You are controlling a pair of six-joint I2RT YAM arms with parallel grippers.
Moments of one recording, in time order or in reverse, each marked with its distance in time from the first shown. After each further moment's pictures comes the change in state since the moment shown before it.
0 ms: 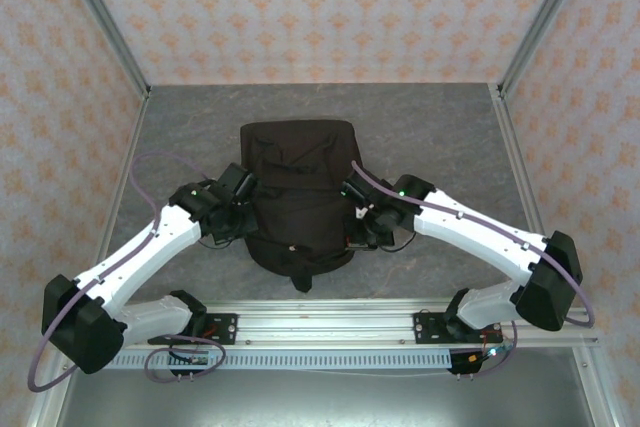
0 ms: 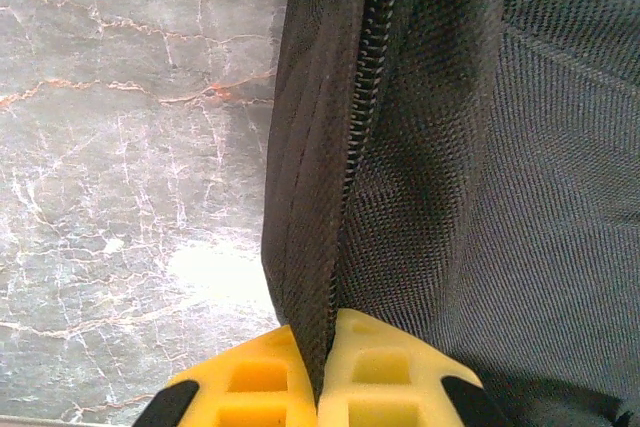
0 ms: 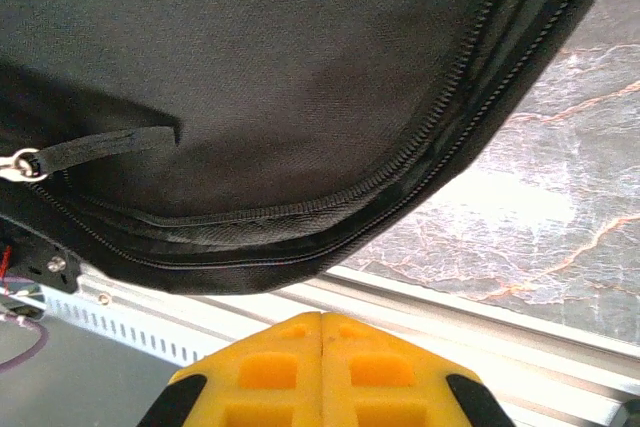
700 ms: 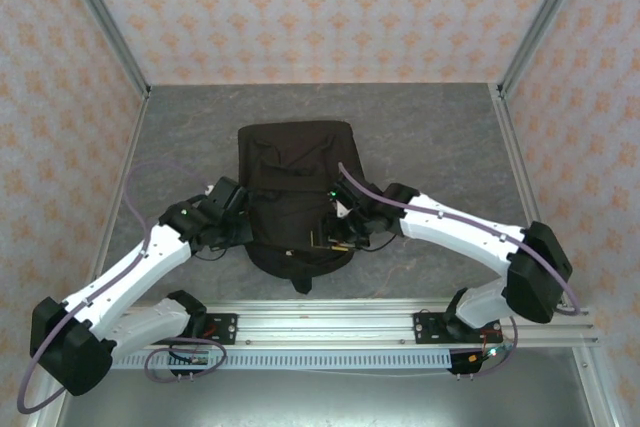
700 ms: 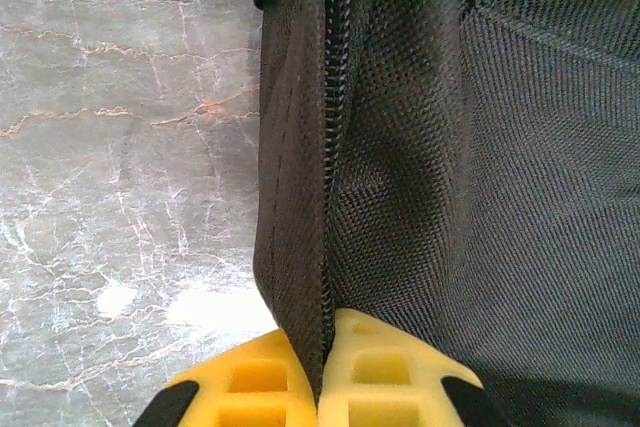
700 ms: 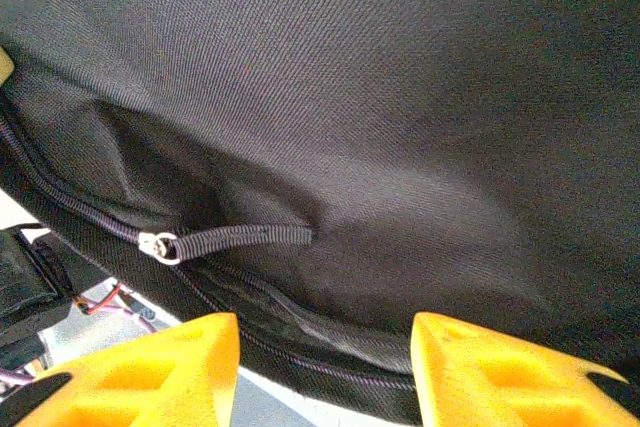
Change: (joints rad) left arm -0.004 -0.146 -0.151 0.115 -0.003 0.097; right arm 0.017 0.080 -0.101 0.372 -0.167 0.068
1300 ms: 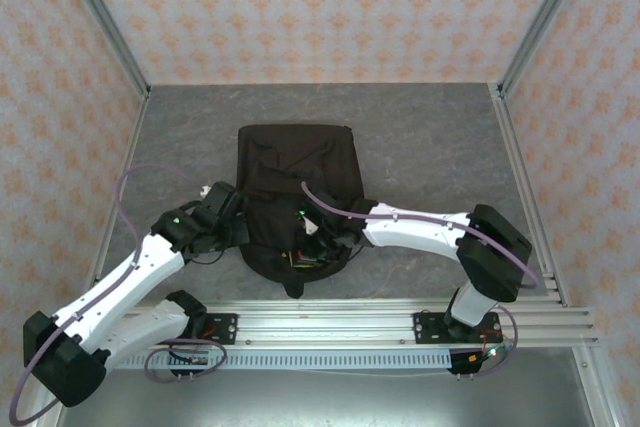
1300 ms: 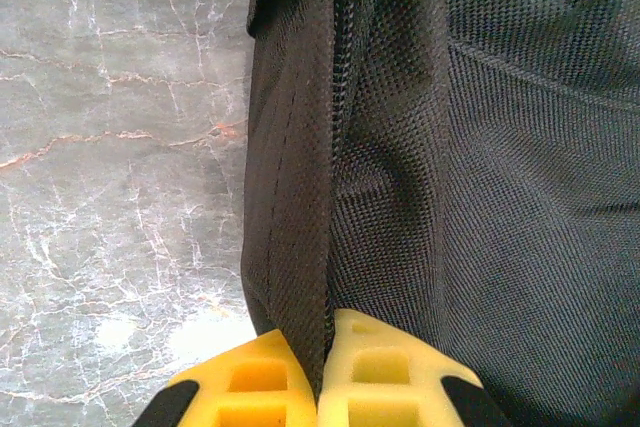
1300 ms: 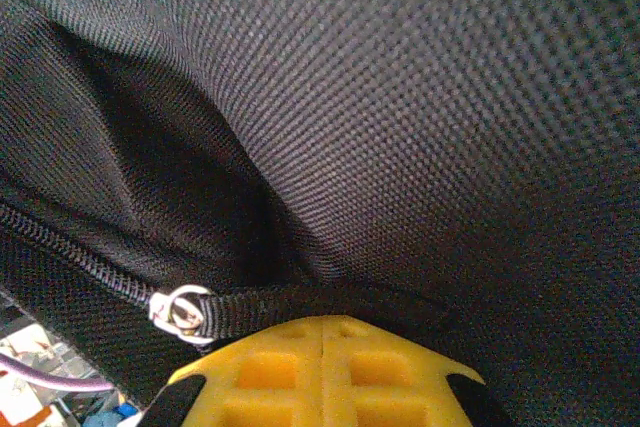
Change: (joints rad) left arm -0.013 -0.071 -0.015 0.004 -0.058 0.005; right arm 0.119 0.198 0.000 0.250 -0.100 0.087
